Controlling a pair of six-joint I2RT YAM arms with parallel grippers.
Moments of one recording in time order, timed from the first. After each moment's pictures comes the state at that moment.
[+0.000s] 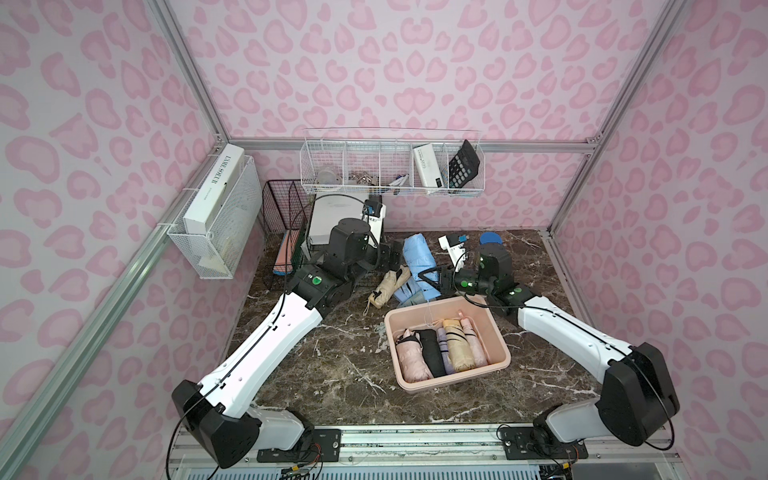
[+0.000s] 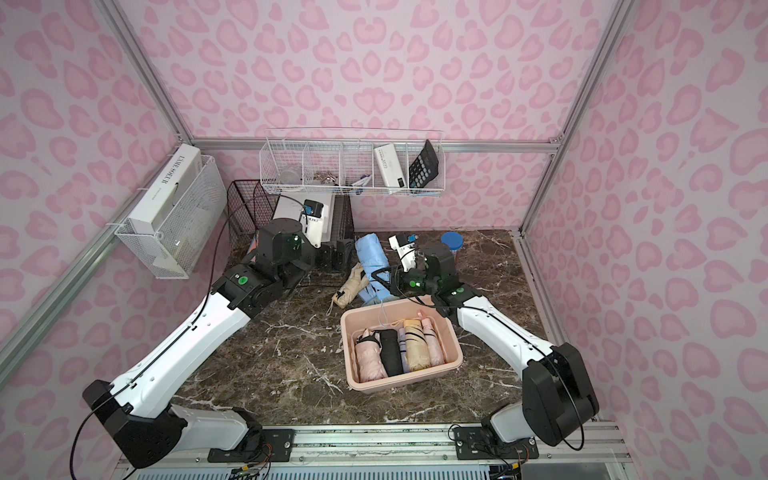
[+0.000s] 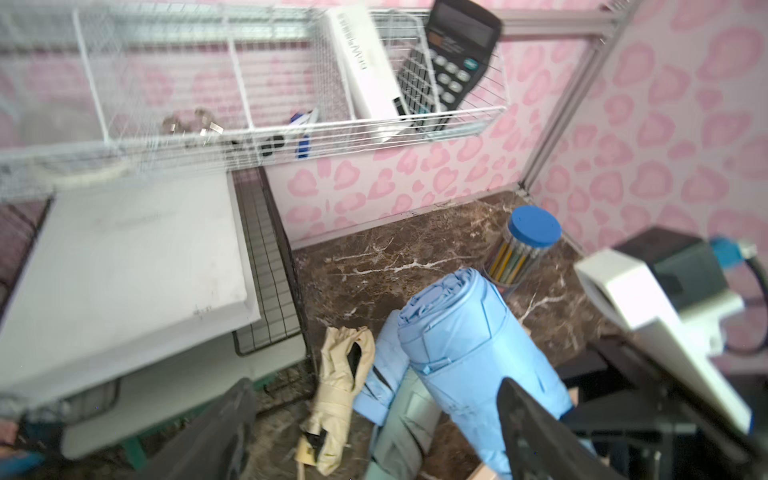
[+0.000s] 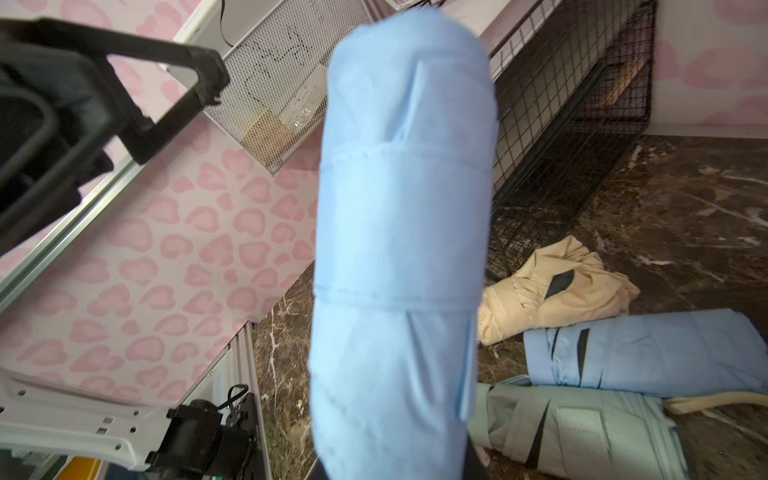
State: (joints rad) left arm -0.61 1.33 1.47 -0.48 -0.11 0.01; right arm 0.54 1.43 1.07 0.05 -0.67 0.39
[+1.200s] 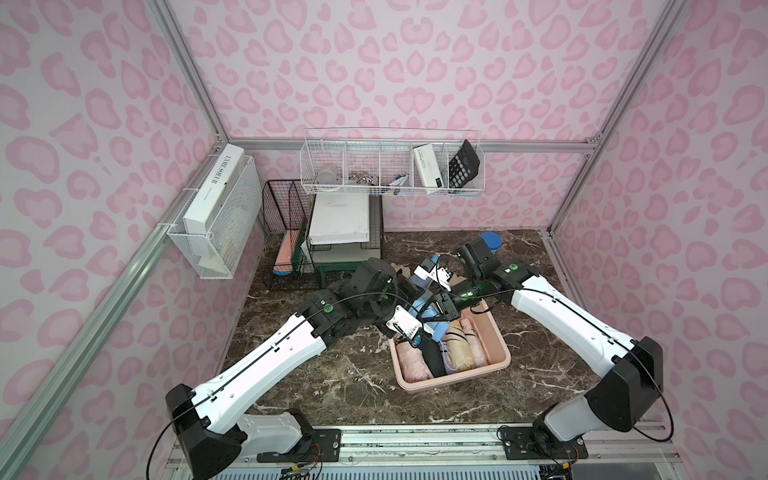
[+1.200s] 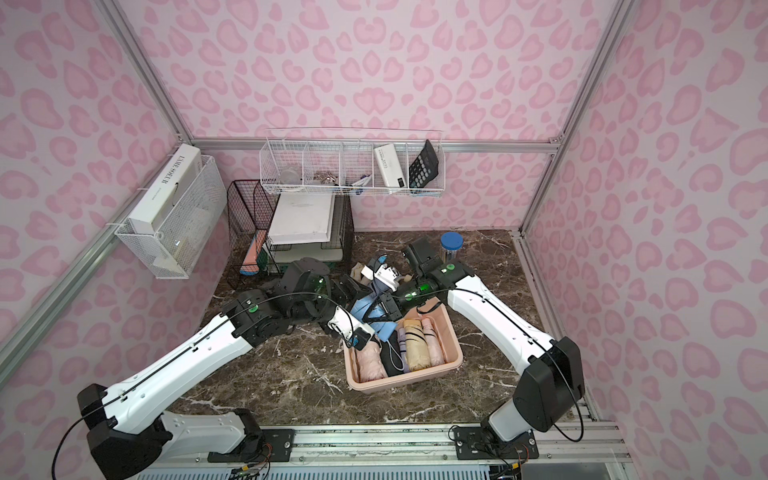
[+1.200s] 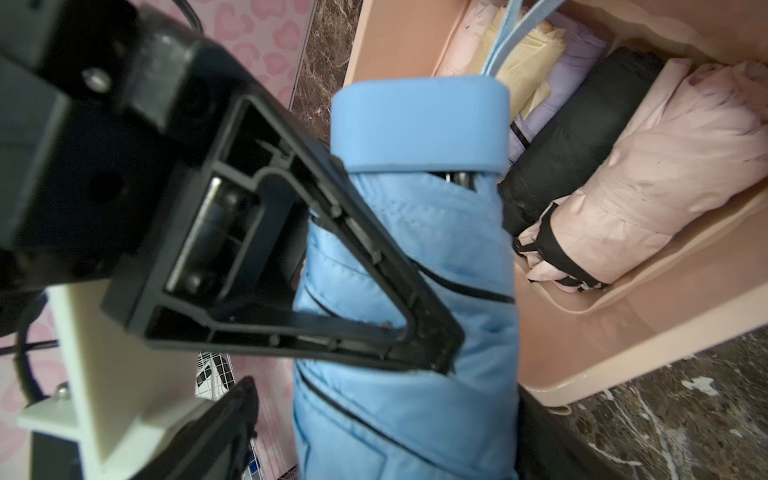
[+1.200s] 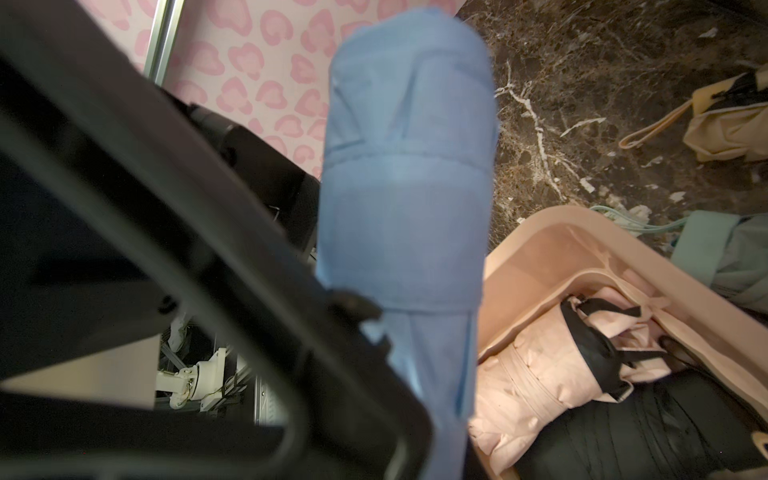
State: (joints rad) left arm -0.81 1.27 1.33 -0.74 0.10 1.54; right arm 0.63 1.53 1.41 -0.86 -1.00 0.00
